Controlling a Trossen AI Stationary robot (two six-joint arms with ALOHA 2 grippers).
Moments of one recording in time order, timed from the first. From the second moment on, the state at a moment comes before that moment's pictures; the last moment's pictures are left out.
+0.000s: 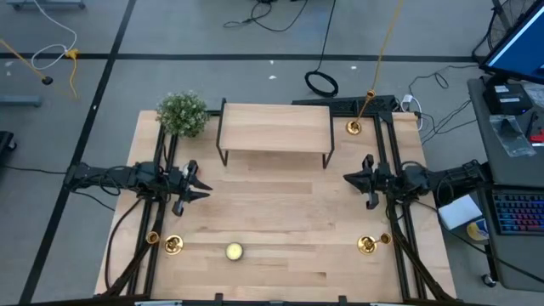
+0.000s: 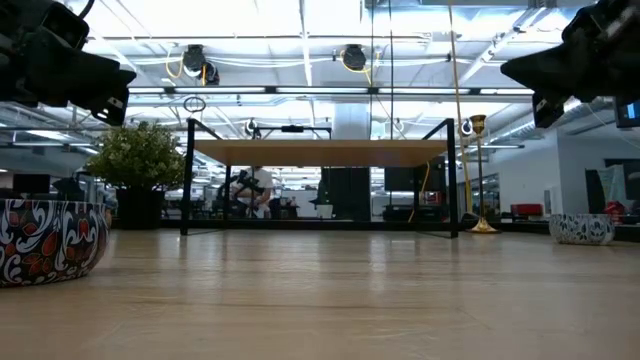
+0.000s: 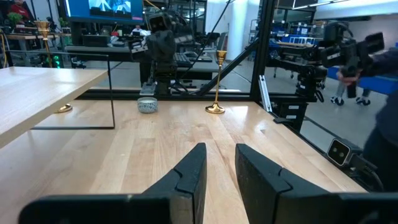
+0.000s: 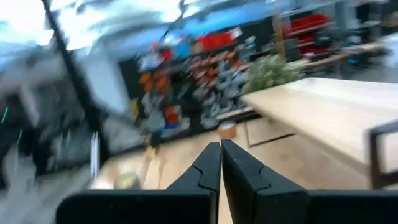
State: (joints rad) left arm -0.10 0.05 0.02 0.03 0.10 -0.06; right arm 0.22 0.01 0.02 0.16 0.38 0.29
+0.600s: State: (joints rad) left arm -0.10 0.05 0.01 0.24 0.10 -0.06; right arm 0.22 0.01 0.02 0.52 0.89 0.43
